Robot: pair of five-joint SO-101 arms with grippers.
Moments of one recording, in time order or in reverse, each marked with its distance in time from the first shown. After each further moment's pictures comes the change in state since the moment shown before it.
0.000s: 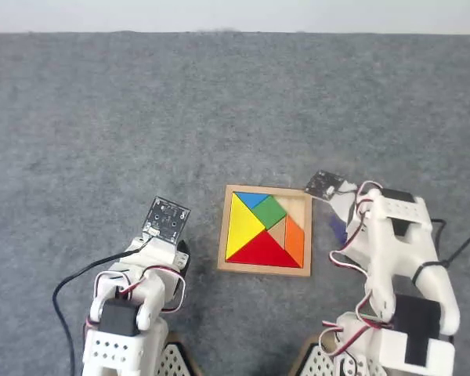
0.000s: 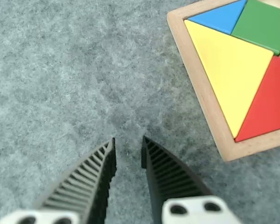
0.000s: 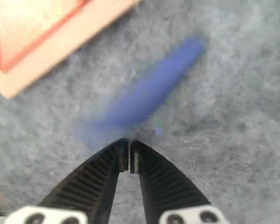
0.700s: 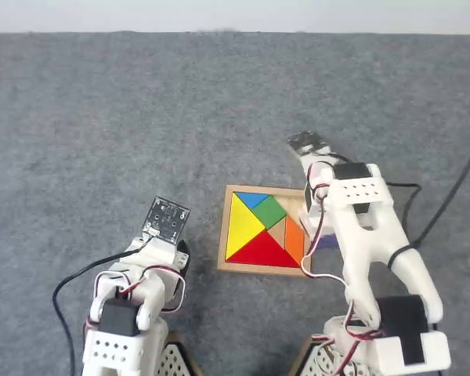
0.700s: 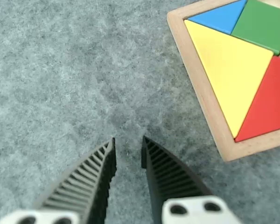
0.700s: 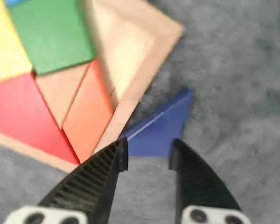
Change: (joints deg) left arm 0.0 0.0 0.0 0.0 0.0; right arm -17.1 0.1 -11.3 8.3 -47.6
